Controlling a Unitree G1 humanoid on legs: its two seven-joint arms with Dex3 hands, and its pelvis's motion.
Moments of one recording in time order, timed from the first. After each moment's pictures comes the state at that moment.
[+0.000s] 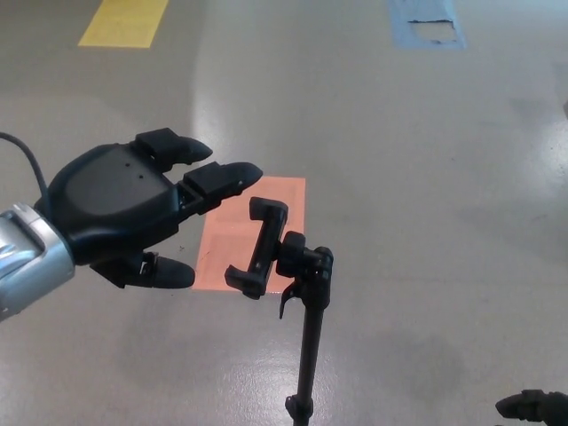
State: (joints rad) left_arm -0.47 0.81 -0.27 0.07 0.75 -0.51 -0.18; right_arm -0.42 -0.39 0.19 1.25 -0.28 -0.11 0.15
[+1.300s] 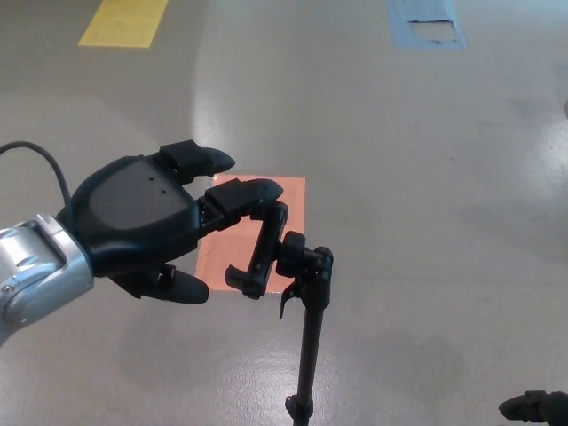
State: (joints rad) left_arm -0.47 0.79 -0.31 0.04 0.80 -0.52 -0.16; right_arm -0.44 -0.40 0.18 1.26 -0.30 -0.07 0.16
